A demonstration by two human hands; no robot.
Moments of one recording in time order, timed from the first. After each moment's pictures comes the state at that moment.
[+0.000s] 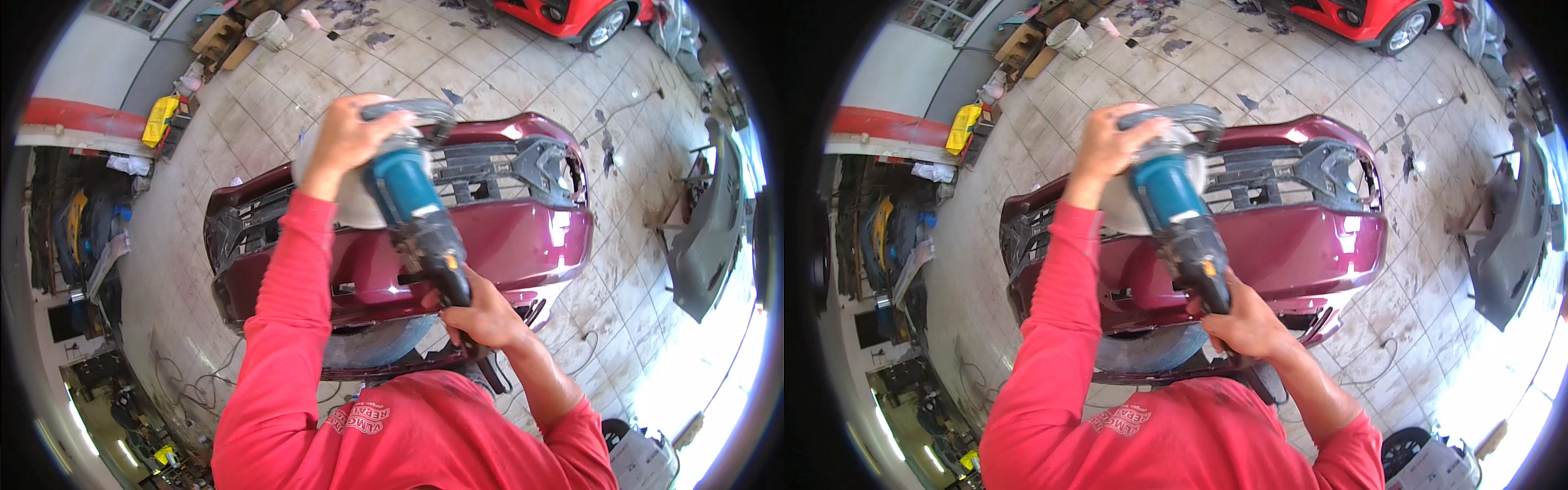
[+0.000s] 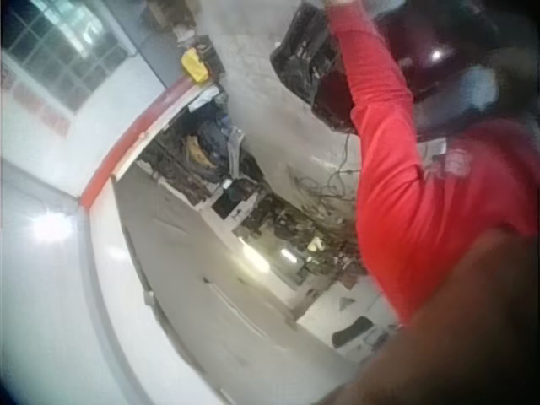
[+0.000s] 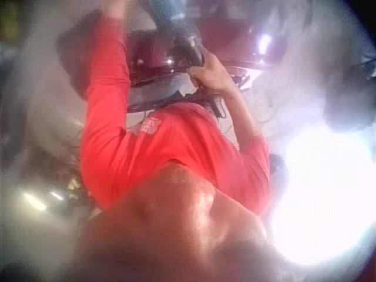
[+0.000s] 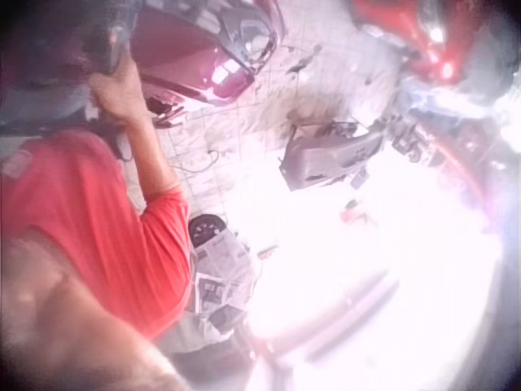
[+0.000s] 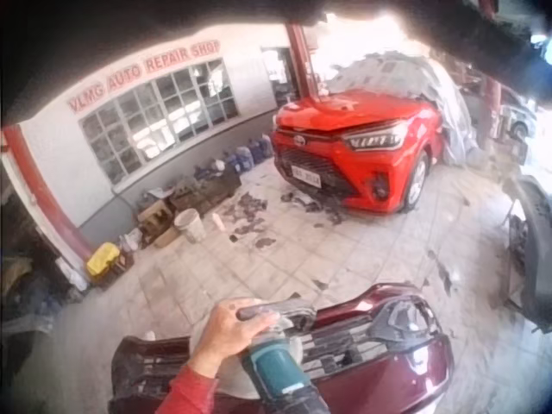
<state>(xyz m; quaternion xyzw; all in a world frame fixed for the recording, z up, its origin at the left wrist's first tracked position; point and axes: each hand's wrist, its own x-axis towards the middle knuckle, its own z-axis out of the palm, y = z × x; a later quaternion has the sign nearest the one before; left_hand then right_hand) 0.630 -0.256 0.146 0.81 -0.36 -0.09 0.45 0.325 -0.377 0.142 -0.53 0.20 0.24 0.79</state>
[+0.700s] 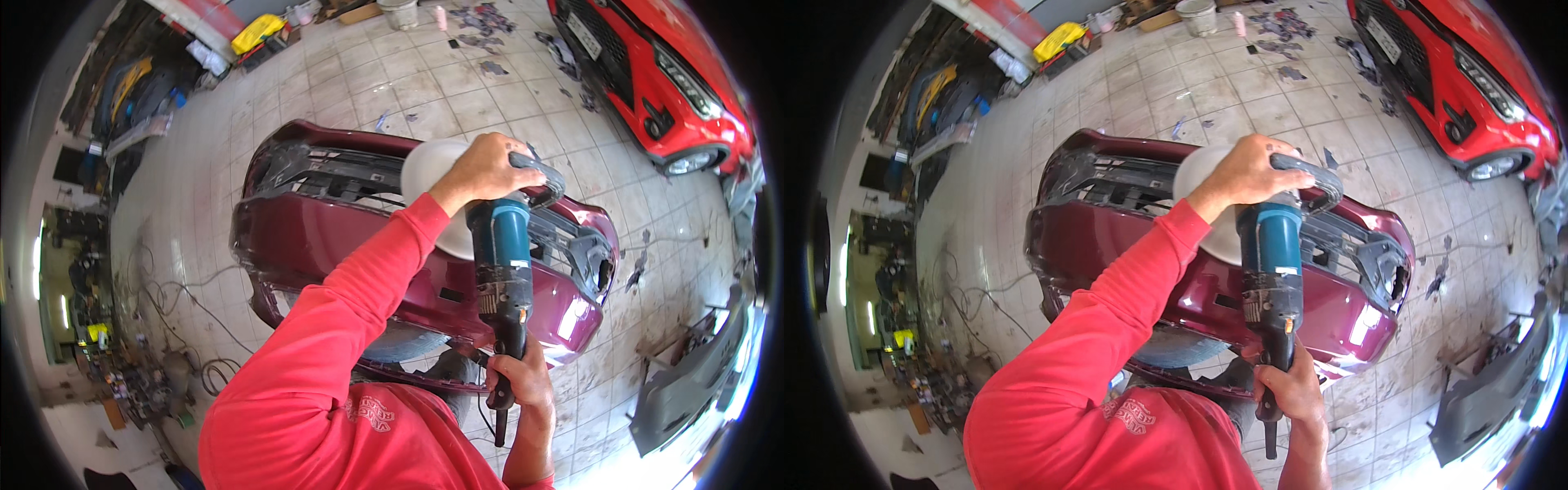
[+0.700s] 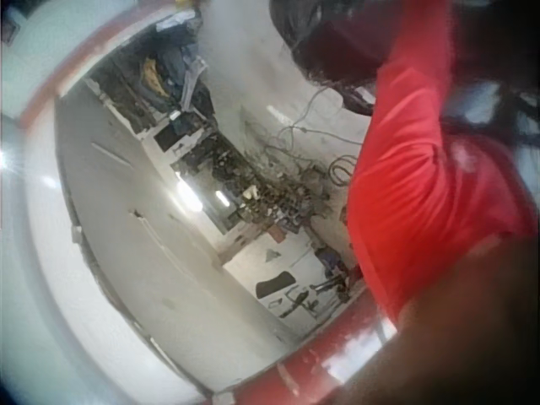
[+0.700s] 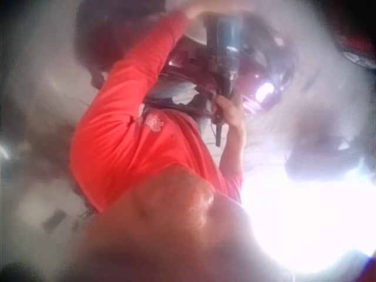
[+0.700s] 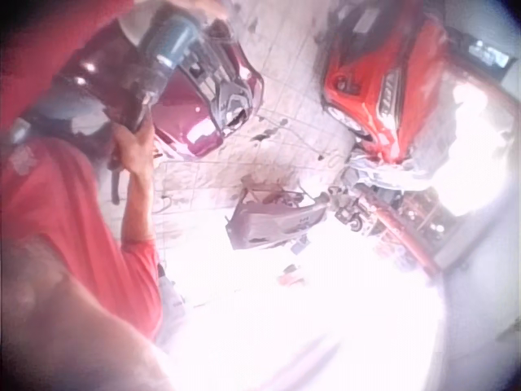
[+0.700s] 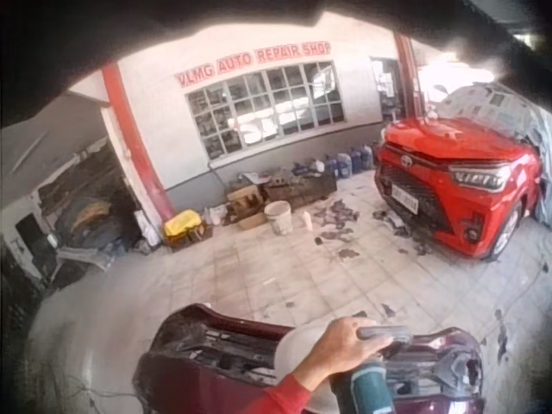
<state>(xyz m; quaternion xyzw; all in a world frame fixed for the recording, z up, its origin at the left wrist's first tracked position) 0.602 -0.262 0.129 0.80 -0.30 -0.09 0.51 0.301 -0.391 0.151 -0.53 0.23 0.24 0.78</state>
